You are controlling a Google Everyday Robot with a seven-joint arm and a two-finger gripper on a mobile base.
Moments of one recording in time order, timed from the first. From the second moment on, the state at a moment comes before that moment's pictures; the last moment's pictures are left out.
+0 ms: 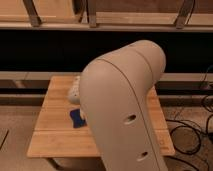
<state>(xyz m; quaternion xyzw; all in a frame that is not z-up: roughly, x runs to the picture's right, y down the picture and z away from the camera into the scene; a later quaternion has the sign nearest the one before) -0.065 0.136 0.854 -0.18 0.18 0.44 0.86</state>
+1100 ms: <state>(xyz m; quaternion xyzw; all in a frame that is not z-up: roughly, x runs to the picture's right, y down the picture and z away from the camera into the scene) -0.078 0.155 0.906 -0.26 0.13 0.34 0.89</state>
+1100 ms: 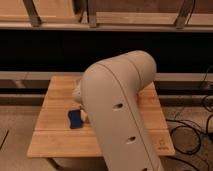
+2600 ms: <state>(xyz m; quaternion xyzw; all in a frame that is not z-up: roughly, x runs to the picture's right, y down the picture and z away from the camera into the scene) -0.113 0.122 0.843 -0.24 0.07 0.33 0.91</state>
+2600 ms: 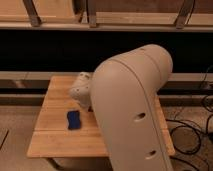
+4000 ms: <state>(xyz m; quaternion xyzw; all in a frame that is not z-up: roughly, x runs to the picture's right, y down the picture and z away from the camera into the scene) -0.145 0.190 0.808 -0.29 0.05 0.30 0.91</state>
